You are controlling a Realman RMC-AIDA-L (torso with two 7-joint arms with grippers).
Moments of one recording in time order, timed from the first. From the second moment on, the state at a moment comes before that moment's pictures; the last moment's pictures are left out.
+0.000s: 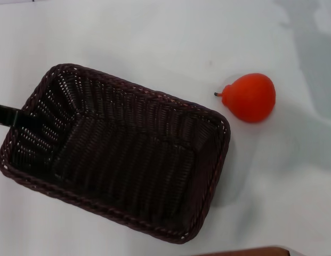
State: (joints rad) left arm -0.47 -2.15 -2.28 -1.43 2.61 -1.77 0.68; right arm 0.55 2.10 2.50 0.06 -0.52 1.34 0.75
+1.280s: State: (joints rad) left arm -0.35 -2.17 -2.69 -1.10 2.13 -1.53 0.66; right arm 0.57 2.09 2.52 0.07 -0.52 1.32 0.75
